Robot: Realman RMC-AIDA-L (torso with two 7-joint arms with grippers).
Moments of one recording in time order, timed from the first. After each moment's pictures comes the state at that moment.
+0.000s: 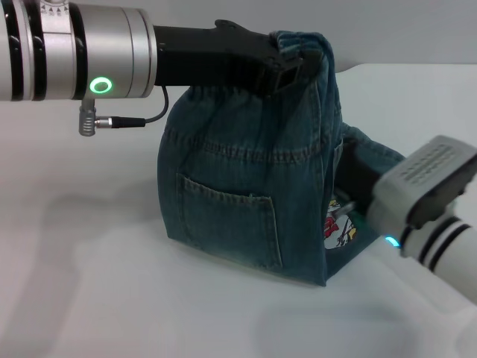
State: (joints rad) left arm -0.41 -2.06 -1.69 -1.63 1.86 -1.18 0.77; right arm 0.38 2.08 0.98 0.63 0.15 0.67 -2.88
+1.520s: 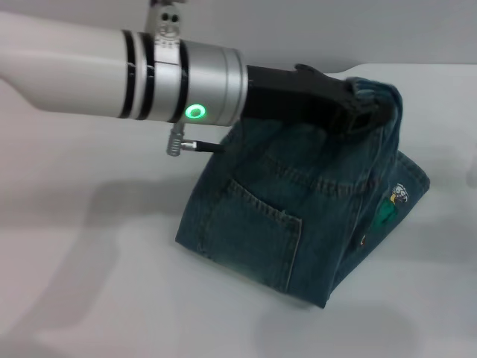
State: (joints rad) left arm -0.58 -2.07 -1.55 -1.33 1.74 -1.08 0.87; right arm 0.17 2.09 1.66 0.59 -0.14 0.75 -2.89
